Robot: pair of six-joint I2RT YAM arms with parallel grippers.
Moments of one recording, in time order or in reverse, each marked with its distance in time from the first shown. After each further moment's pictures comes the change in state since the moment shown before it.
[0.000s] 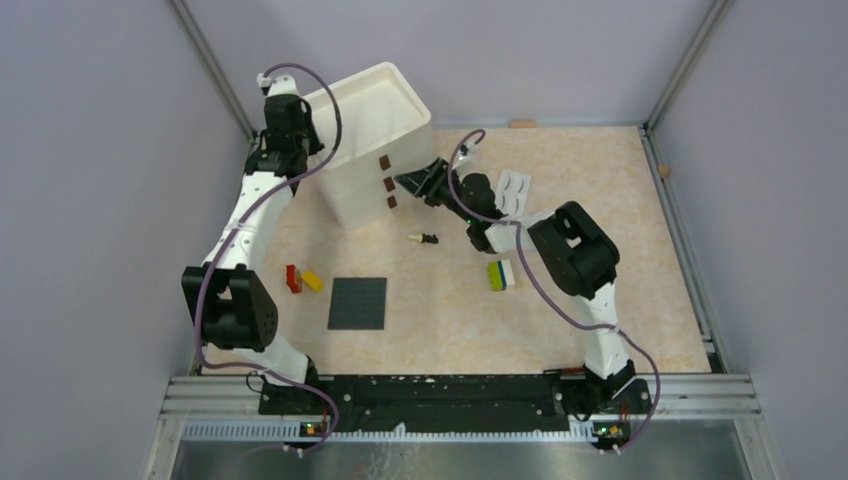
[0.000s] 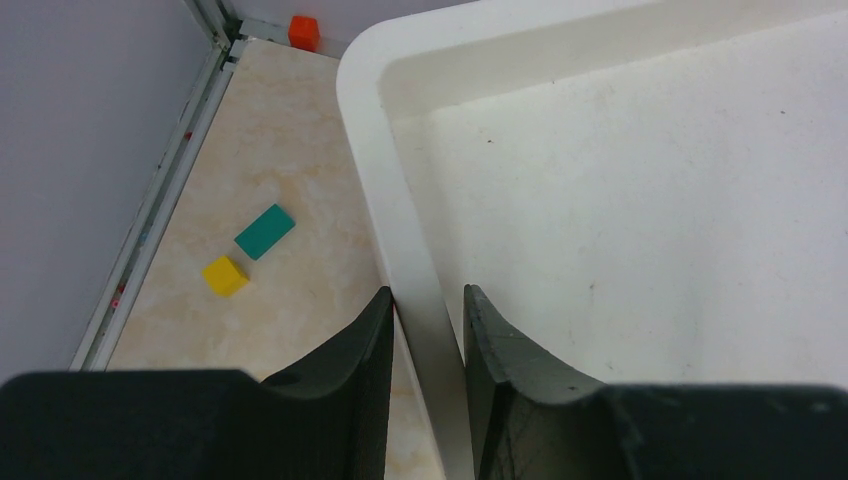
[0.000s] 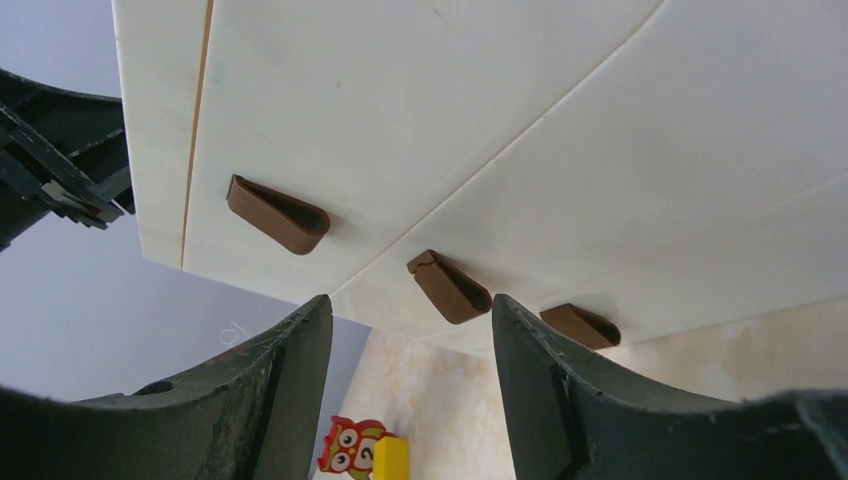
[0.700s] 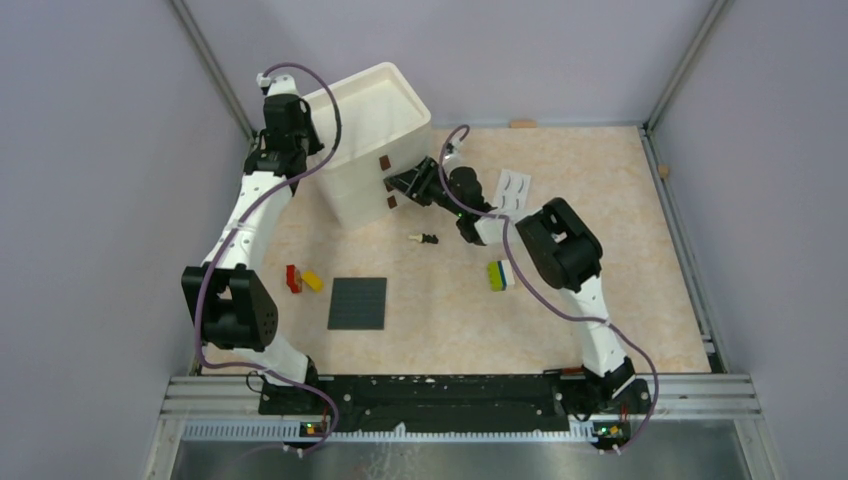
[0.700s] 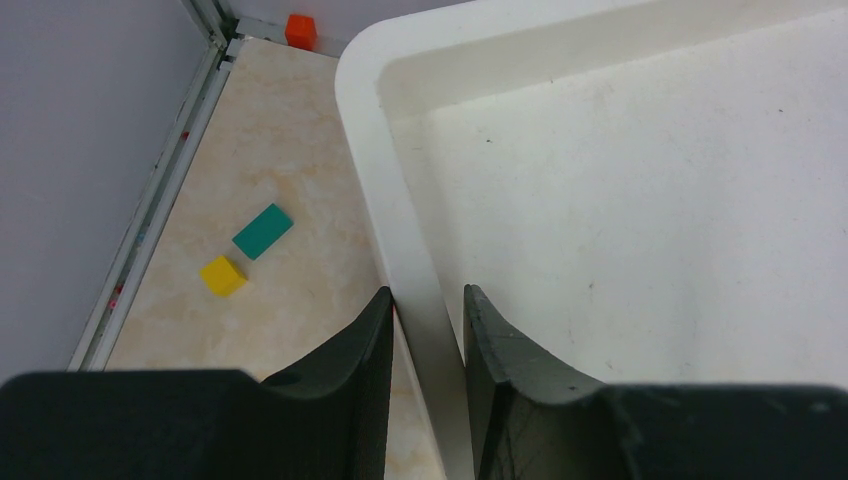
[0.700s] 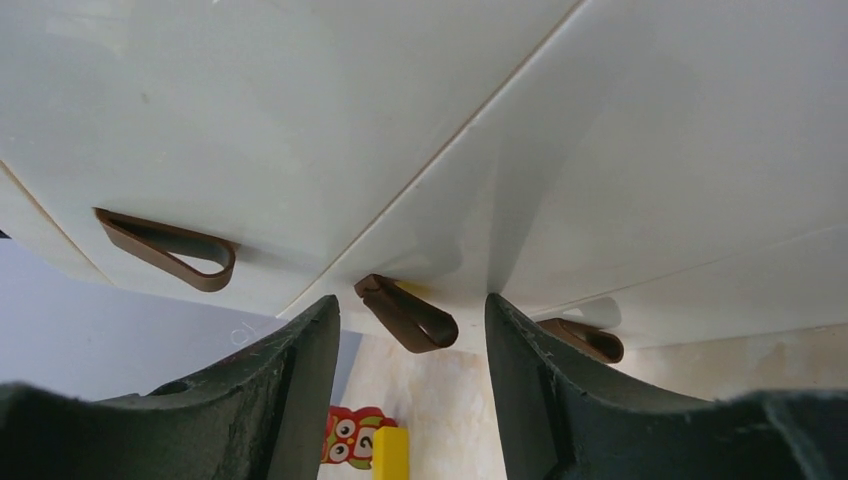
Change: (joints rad) left arm 0.003 0.002 0.004 -0.003 0.012 0.000; right arm 0.000 0.127 0.181 -0.108 -0.075 0.050
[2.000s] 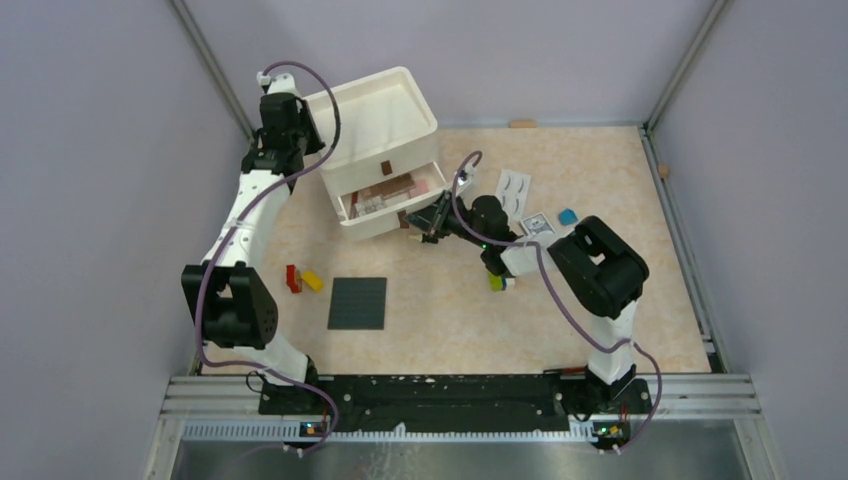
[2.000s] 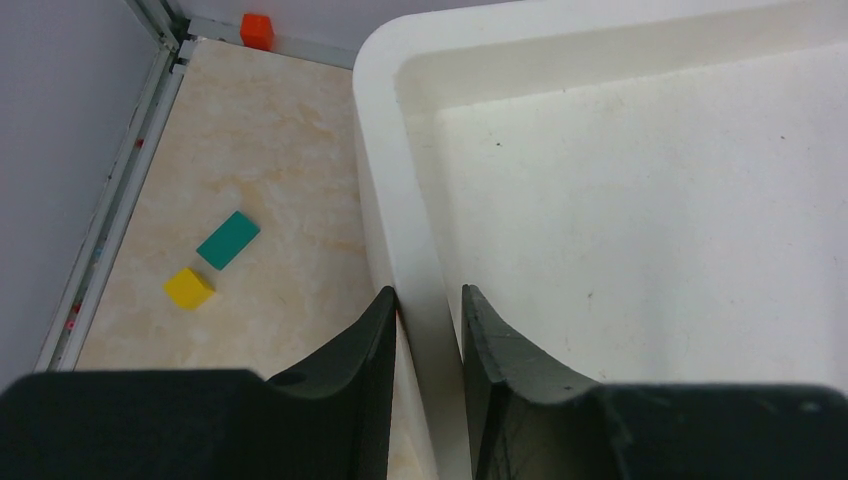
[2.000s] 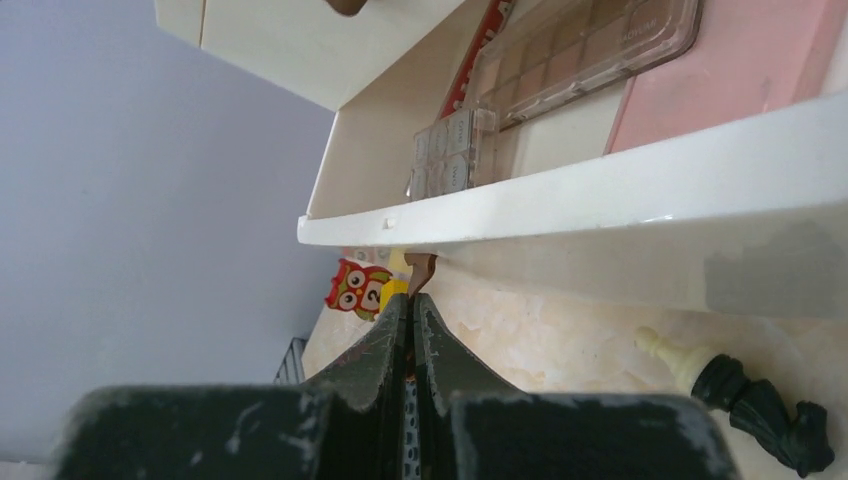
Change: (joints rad) left arm 0.020 0.011 0.010 0.006 0.095 -0.005; right arm 0.043 -0.318 -0.447 0.098 -0.059 -0.127
